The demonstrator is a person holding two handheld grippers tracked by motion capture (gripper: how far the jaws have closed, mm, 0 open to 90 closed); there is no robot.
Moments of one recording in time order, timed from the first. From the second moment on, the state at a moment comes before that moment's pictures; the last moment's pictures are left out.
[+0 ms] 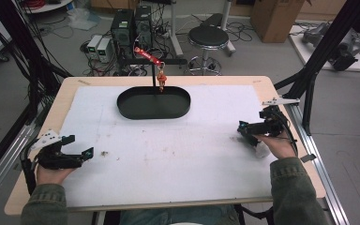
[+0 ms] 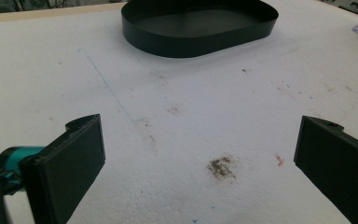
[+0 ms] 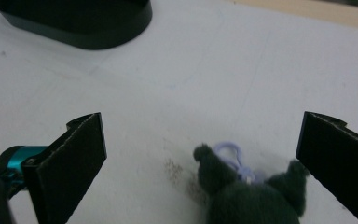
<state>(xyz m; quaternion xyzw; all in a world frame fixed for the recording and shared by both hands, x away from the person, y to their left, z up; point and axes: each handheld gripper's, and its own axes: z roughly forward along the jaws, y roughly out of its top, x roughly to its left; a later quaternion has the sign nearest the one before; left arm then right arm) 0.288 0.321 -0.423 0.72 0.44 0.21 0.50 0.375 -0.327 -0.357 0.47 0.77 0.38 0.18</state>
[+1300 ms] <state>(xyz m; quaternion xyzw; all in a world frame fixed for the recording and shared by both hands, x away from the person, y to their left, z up) 0.288 0.322 -0.424 0.72 0.44 0.21 0.50 0.361 -0.359 -0.428 0.56 0.78 0.26 0.14</state>
